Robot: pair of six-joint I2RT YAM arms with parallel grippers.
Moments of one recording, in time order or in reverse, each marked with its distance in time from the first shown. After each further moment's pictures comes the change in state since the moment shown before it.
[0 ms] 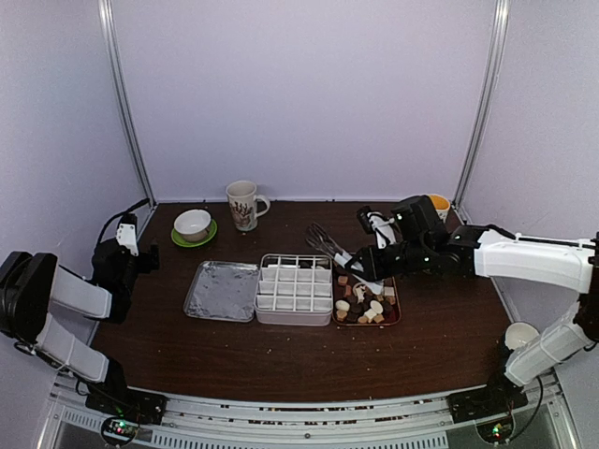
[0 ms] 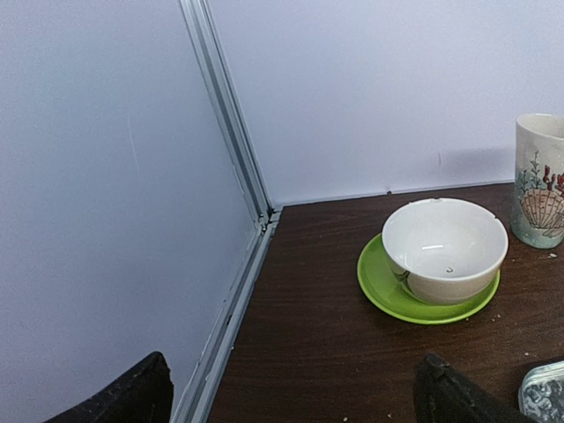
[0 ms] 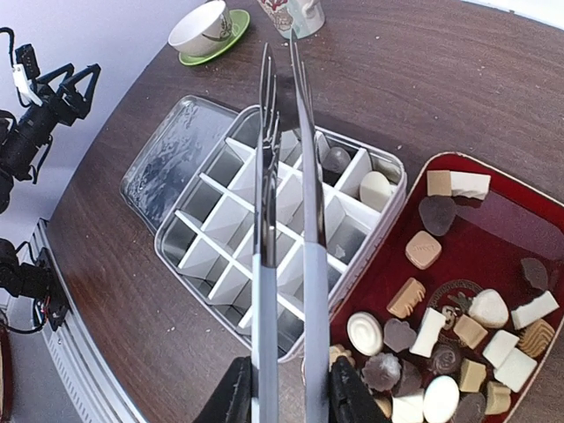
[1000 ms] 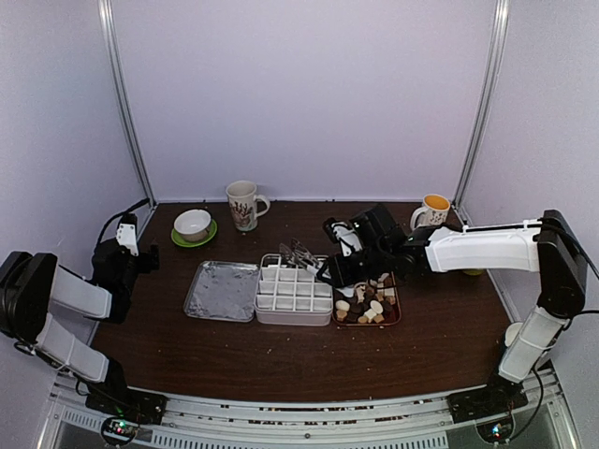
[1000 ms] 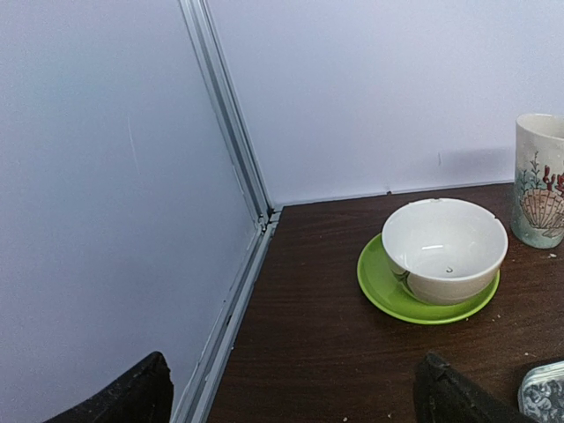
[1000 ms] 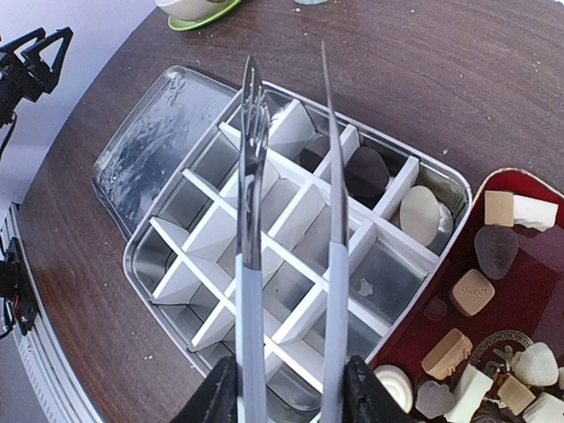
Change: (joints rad) left arm 0.000 0.000 0.000 0.000 0.000 0.000; right arm 0.061 0.310 0.156 0.076 0.023 -0.027
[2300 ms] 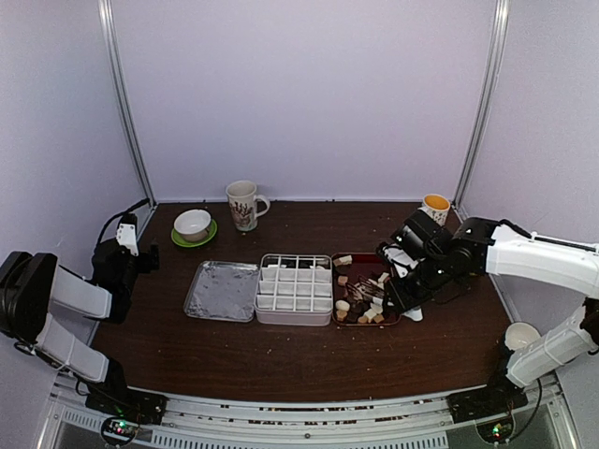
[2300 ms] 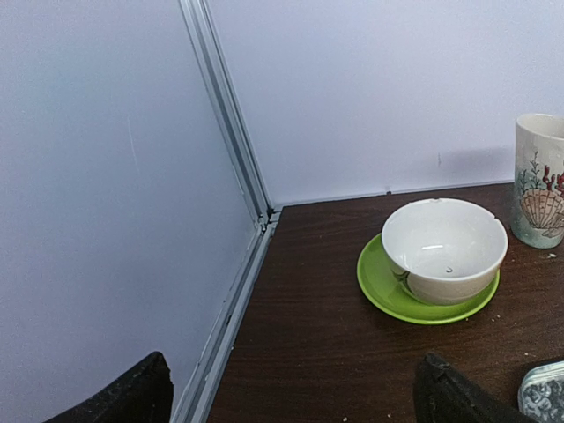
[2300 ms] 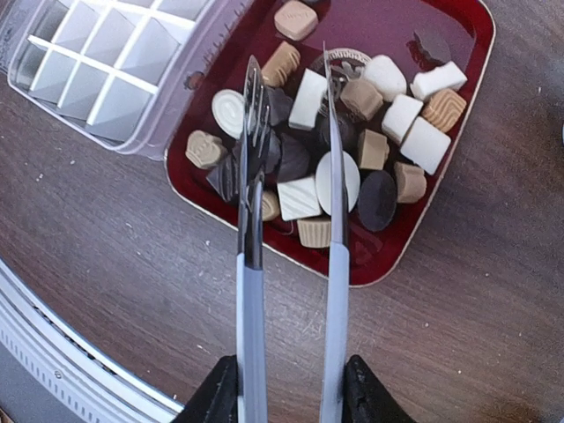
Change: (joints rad) left arm 0.000 0.000 0.000 0.000 0.000 0.000; right arm 0.000 -0.349 -0.082 -0.677 0.174 0.006
